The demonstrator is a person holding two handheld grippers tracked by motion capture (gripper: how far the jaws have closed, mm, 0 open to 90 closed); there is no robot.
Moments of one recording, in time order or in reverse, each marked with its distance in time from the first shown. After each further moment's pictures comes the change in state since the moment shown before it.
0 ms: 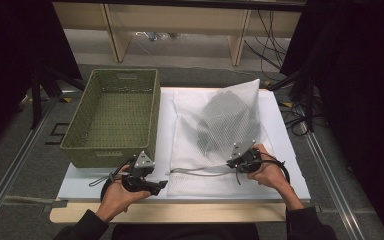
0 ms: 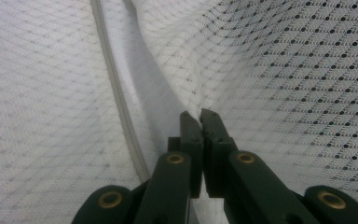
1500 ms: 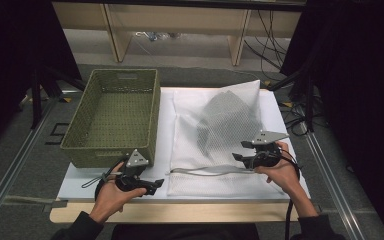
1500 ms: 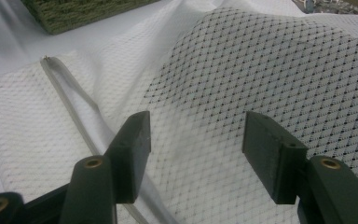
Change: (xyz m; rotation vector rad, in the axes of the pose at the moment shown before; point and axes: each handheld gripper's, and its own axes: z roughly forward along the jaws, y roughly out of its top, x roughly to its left) left arm 0.007 -0.003 -0.015 -0.036 0.017 -0.029; right arm -0.010 -0.013 -0.049 -0.293 -0.107 0.340
